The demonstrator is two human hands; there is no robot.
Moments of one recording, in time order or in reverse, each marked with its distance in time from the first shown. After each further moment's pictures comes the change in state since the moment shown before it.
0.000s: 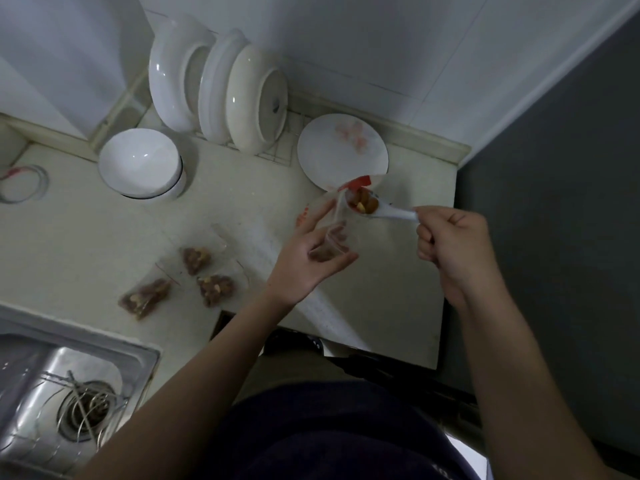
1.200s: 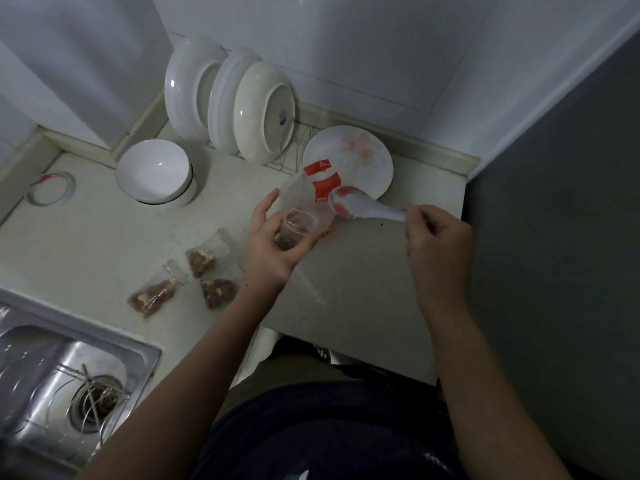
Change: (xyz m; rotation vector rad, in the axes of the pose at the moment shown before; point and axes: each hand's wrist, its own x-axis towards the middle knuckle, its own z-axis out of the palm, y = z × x) left_hand 0.003 0.005 -0.017 0.176 0.428 -0.081; right_hand 0.000 0.006 0.010 -0.284 0.149 -0.383
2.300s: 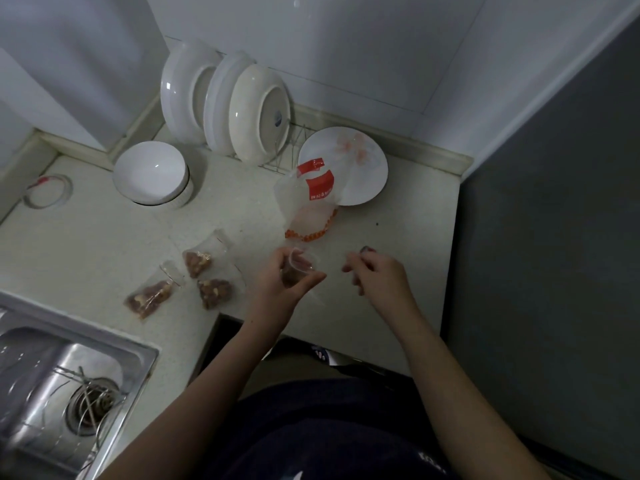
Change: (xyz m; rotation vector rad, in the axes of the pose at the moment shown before) left_hand -0.052 -0.013 0.013 -0.148 -0.143 -0.167; right_hand -0.028 0.063 0.031 -0.200 -0.476 0.260
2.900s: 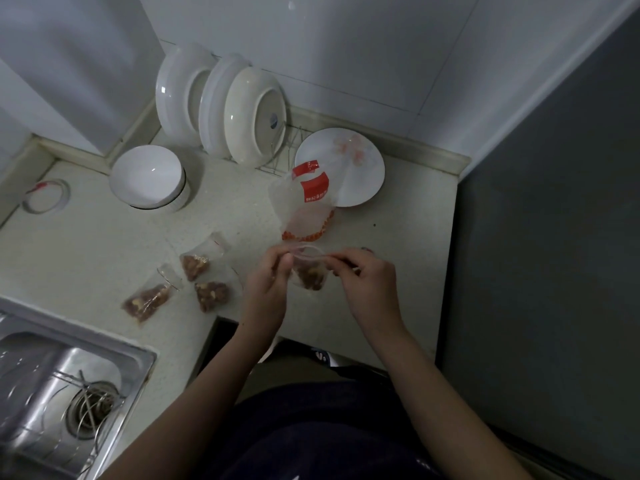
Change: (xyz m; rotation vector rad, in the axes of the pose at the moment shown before) left_hand -0.002 0.021 0.000 0.030 0.093 0.025; right_hand -0.023 -0.028 0.008 0.012 0.206 -0.424
